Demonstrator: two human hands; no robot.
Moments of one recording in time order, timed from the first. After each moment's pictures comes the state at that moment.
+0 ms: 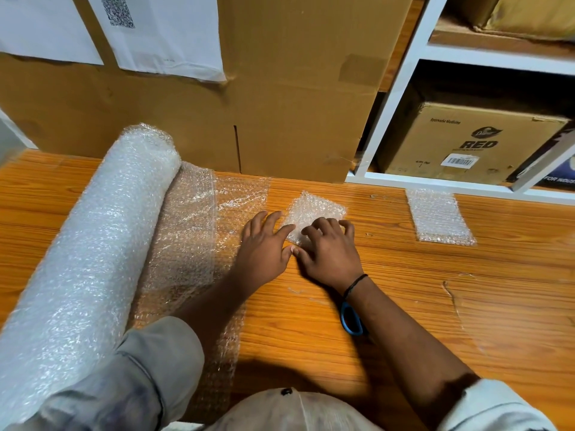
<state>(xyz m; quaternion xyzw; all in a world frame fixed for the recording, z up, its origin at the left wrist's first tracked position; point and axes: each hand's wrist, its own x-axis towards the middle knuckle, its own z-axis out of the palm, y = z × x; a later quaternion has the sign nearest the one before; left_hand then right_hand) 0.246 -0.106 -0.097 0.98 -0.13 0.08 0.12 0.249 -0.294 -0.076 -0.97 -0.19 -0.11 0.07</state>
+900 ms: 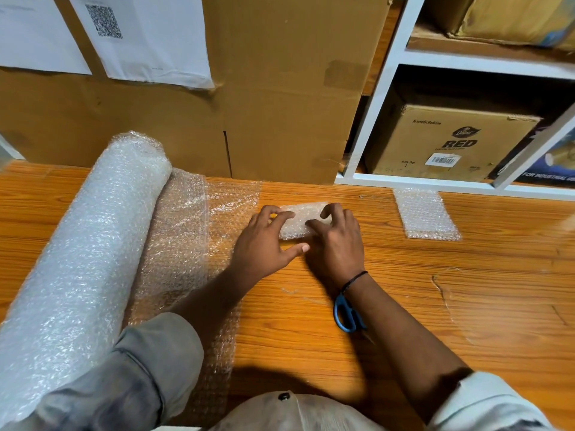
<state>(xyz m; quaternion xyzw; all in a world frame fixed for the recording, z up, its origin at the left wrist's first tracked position) 0.247 -0.117 -0.065 0.96 -0.12 0.09 0.22 0.247 -0.308 -0.059 -0.96 -0.13 -0.22 0.11</state>
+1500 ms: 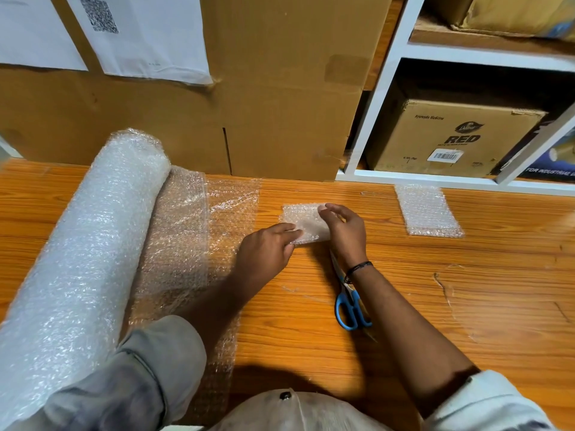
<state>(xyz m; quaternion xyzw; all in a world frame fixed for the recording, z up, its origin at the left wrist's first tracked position) 0.237 -0.123 -0.075 0.95 -0.17 0.16 0.21 0.264 -0.299 -0.047 -0.76 0.18 -0.06 0.62</state>
